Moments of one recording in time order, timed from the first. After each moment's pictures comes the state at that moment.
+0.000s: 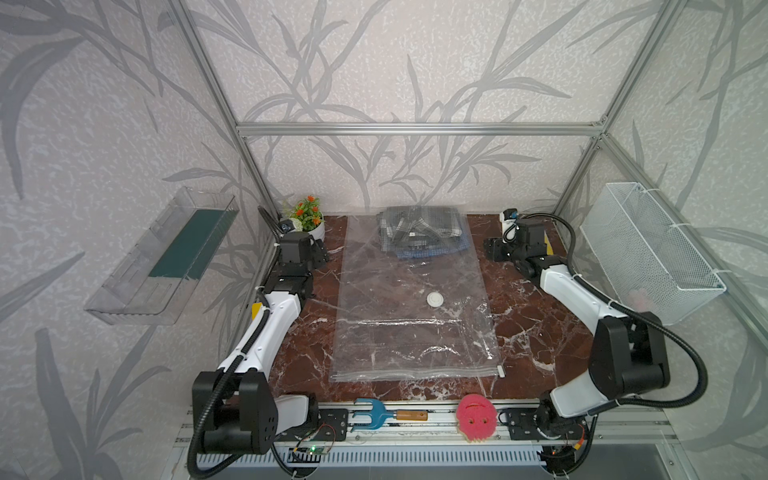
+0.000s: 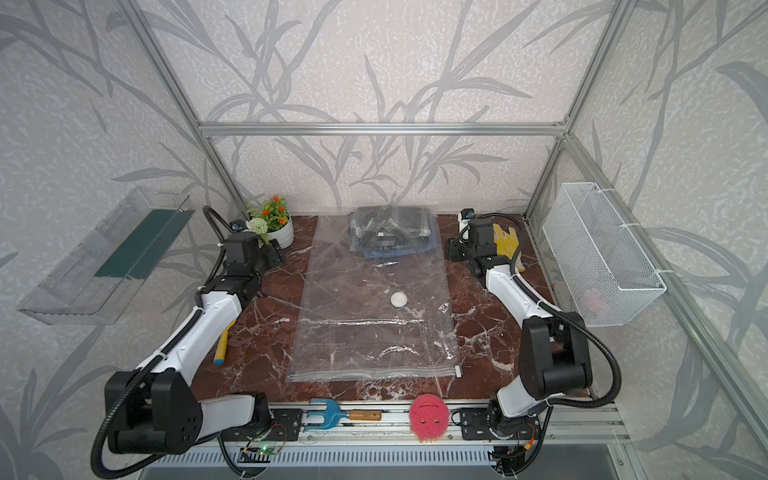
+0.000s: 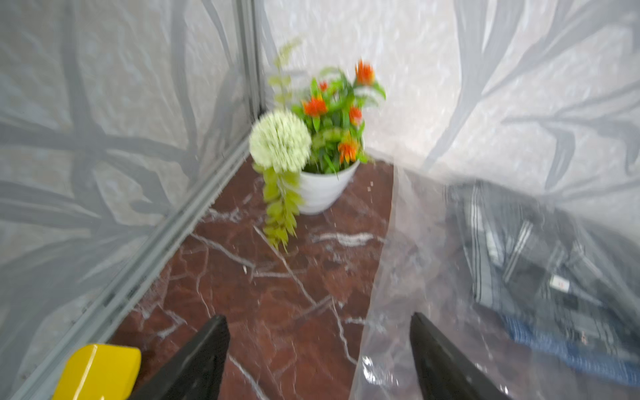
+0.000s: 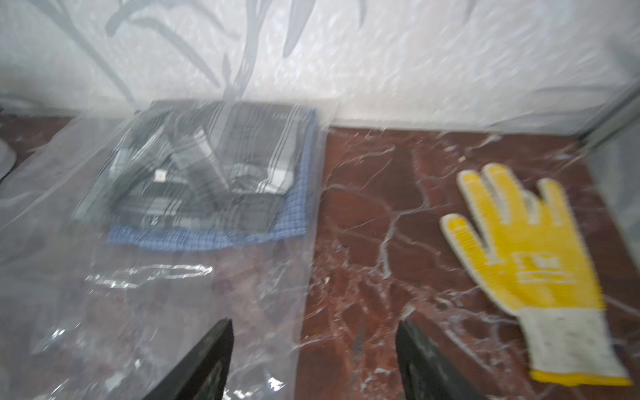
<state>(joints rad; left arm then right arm) -0.01 1.29 0.93 -0.23 -0.22 -0.36 0.16 1.61 1.12 -0.16 -0.11 0.09</state>
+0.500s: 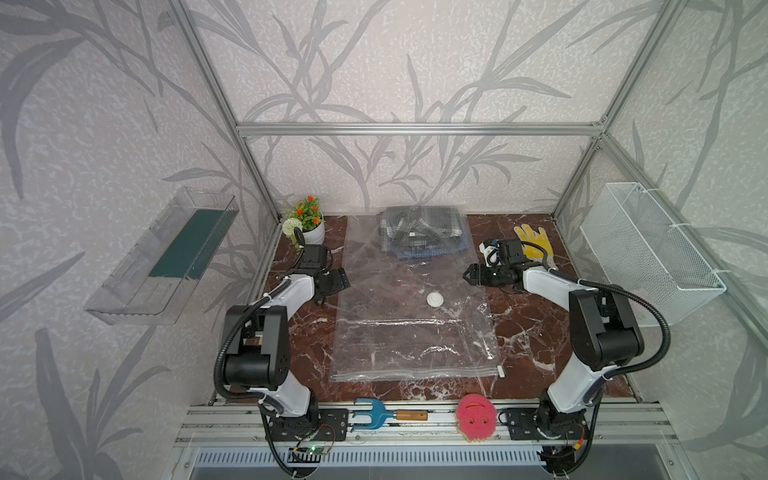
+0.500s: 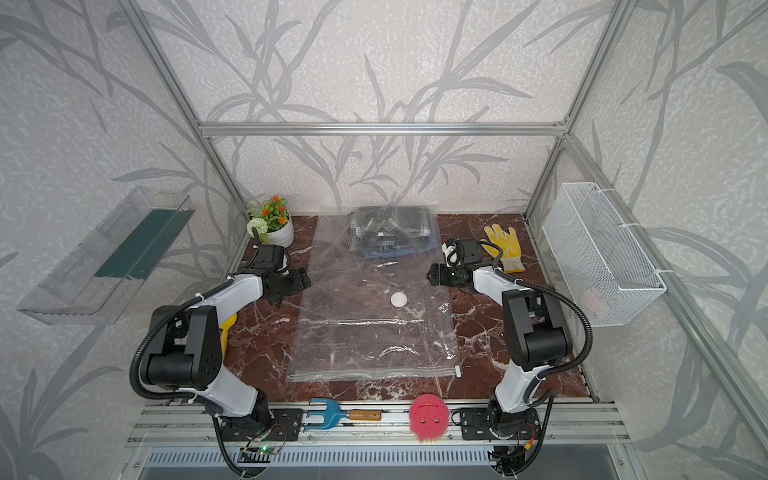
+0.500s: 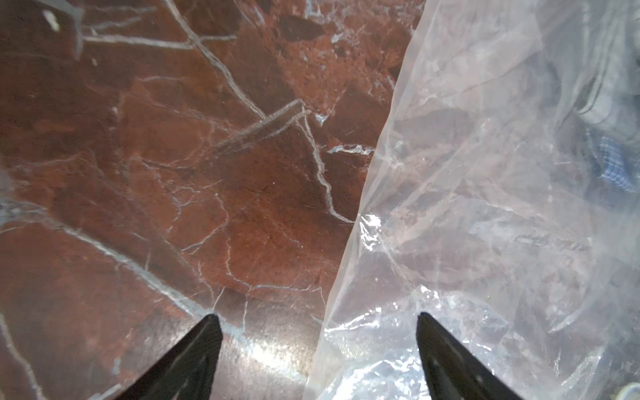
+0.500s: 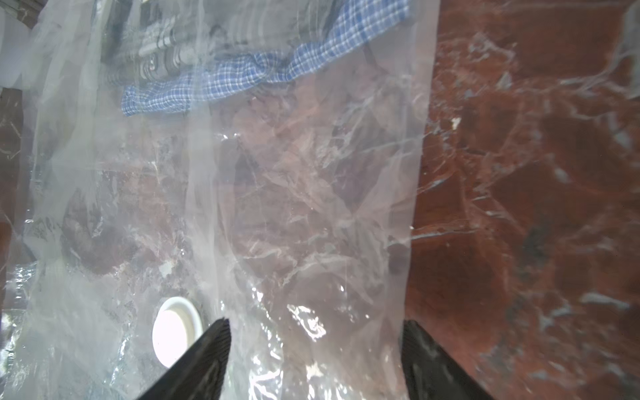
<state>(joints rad) -0.01 1.64 0.98 -0.40 0.07 -0.44 0.18 1.78 1.05 -0.21 -0.36 0.25</state>
